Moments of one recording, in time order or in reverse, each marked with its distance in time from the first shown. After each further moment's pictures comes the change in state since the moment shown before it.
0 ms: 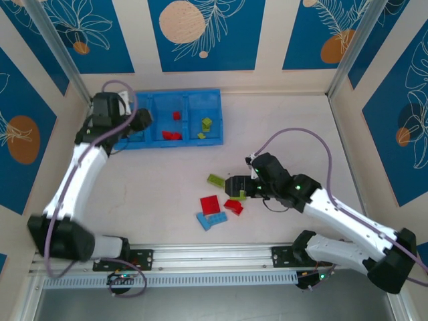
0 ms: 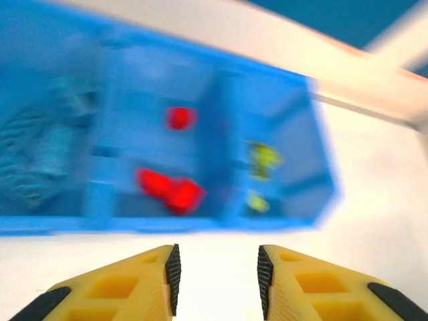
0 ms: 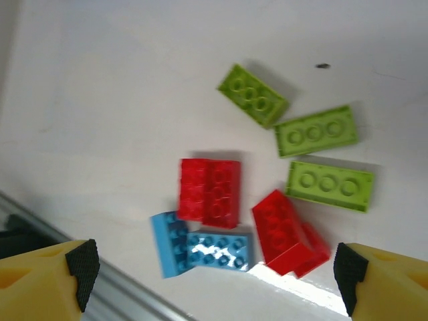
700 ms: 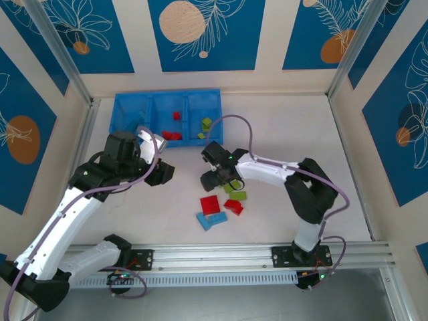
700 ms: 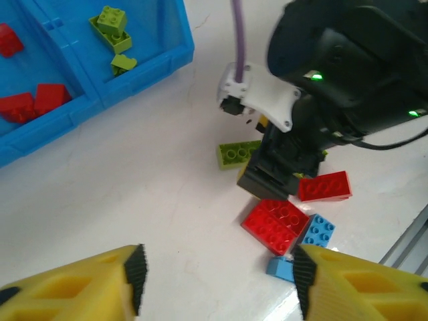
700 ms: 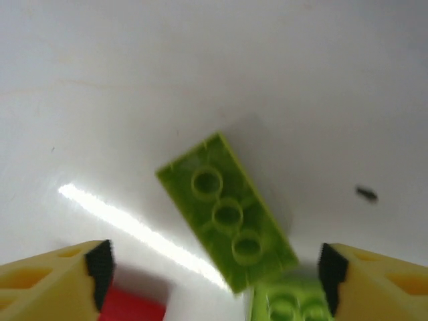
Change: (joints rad) left arm -0.299 -0.314 -0.182 -0.311 0.039 0.387; right arm 0.026 0.812 0.389 0.072 0.123 -0.433
